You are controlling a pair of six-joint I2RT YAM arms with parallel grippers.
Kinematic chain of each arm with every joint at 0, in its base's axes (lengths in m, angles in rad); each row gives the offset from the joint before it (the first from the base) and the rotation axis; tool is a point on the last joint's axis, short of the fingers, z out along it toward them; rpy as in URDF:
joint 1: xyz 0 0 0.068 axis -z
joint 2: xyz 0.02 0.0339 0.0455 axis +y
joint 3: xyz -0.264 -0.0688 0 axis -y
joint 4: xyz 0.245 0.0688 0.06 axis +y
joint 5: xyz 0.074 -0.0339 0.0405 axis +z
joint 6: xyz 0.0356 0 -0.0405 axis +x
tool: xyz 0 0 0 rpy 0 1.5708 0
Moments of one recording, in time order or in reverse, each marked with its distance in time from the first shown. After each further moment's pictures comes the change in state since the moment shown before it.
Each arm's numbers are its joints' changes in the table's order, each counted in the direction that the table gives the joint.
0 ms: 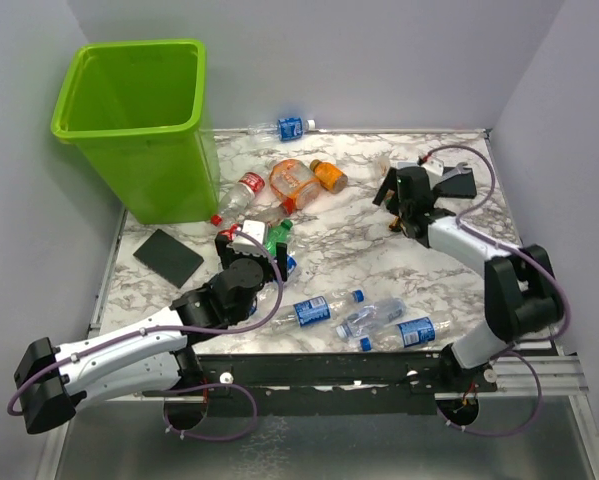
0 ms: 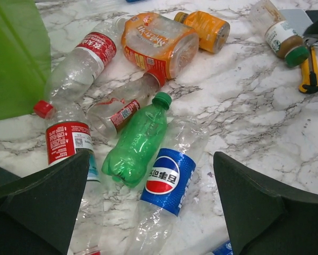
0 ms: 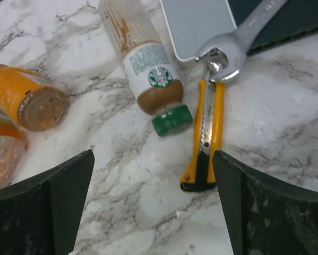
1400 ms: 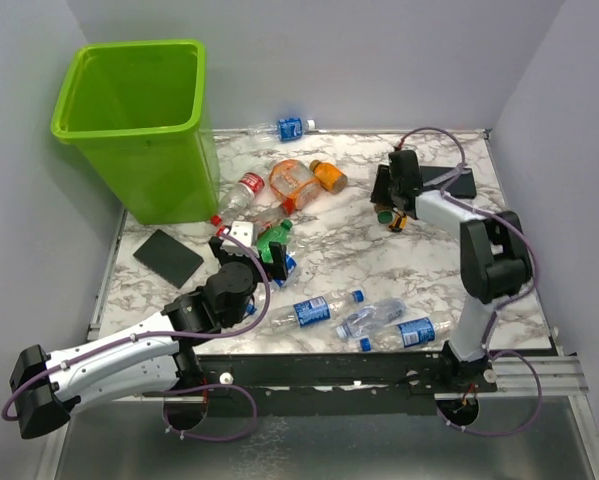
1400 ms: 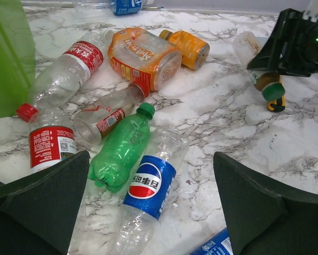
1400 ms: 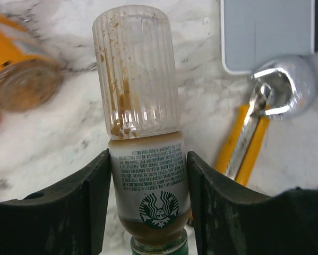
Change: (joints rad) left arm 0.012 -0.086 -0.032 -0.030 -0.012 -0.072; right arm 0.062 0.422 0.385 0.110 0.214 -0.249
